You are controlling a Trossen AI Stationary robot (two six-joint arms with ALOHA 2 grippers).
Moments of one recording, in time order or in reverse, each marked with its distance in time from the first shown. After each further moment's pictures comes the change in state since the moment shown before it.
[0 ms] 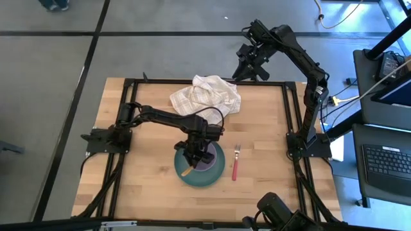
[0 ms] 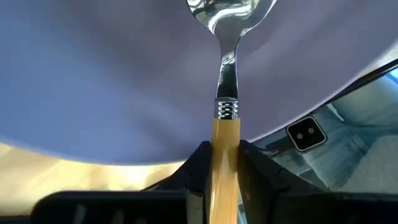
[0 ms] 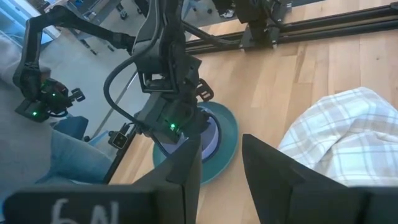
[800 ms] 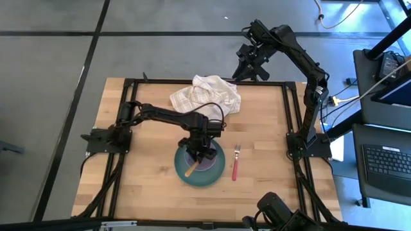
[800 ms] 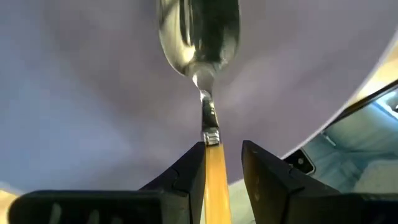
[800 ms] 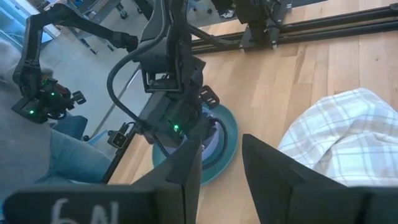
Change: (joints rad) left arm 0.033 0.000 0.000 0.082 -0.087 -0.012; right arm 0.000 0.000 0.000 0.000 0.000 -0.007
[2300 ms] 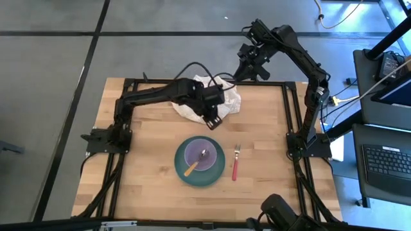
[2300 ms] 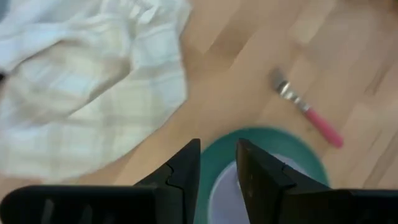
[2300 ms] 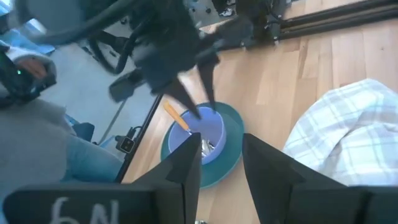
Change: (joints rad) left arm 0.098 -0.047 0.647 -0.376 -0.726 0.529; right arm 0.005 -0.017 0.000 0.000 0.000 0.082
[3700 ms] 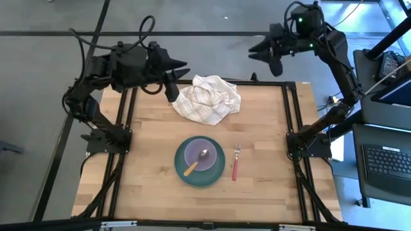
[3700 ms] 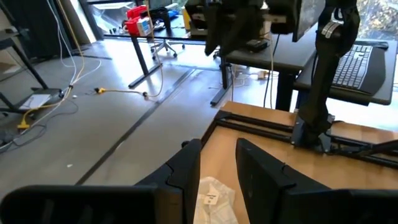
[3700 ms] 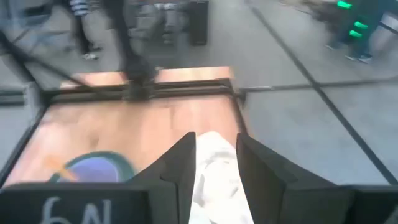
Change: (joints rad) left arm -0.056 -0.447 0.089 0.279 -0.345 0.478; right arm 0.059 -0.348 -0.001 0.427 0.483 0.423
